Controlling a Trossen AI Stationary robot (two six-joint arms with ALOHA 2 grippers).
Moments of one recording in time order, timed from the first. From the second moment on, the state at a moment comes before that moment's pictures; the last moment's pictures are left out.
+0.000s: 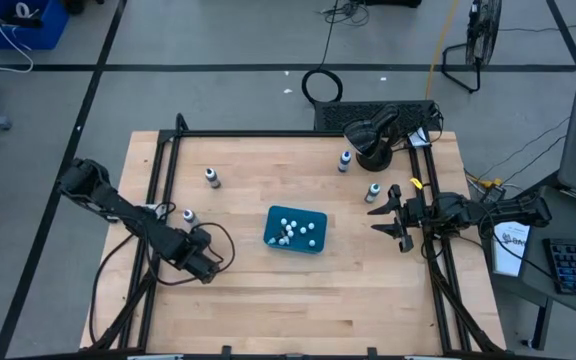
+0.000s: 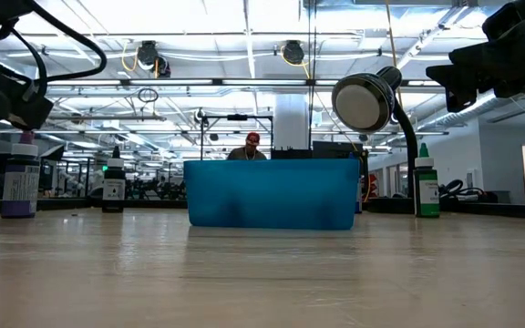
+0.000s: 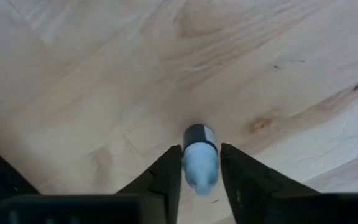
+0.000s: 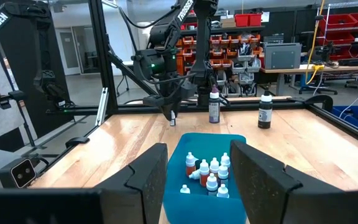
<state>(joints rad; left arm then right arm) -0.57 1.39 0.70 -0.91 0.05 -1.58 0.09 0.09 0.02 0.13 0.00 0.07</state>
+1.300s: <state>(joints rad) 0.01 1.90 1.55 -1.05 -0.13 -0.24 0.09 0.09 0.02 0.13 0.00 0.07</state>
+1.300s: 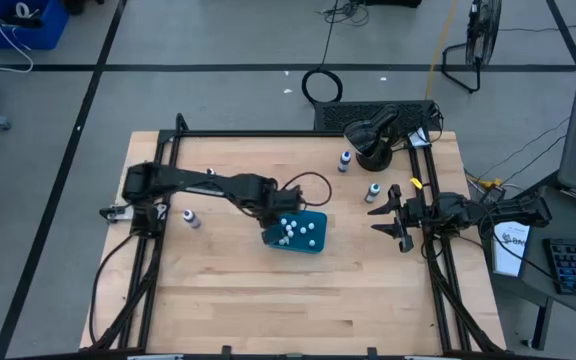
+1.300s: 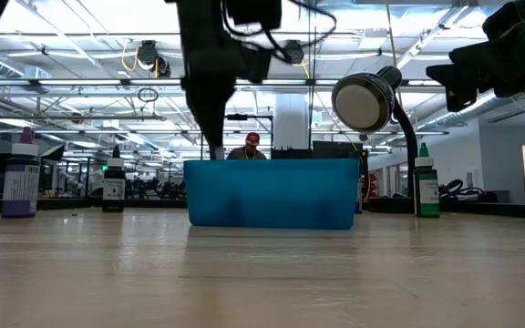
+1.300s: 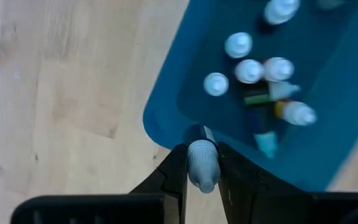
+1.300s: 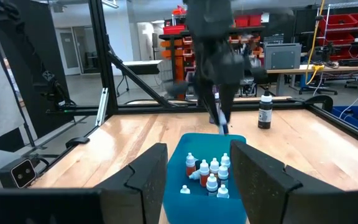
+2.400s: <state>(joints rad) 0.04 2.06 1.55 -0.99 -0.03 -0.27 0.09 0.09 0.02 0.13 0.00 0.07</state>
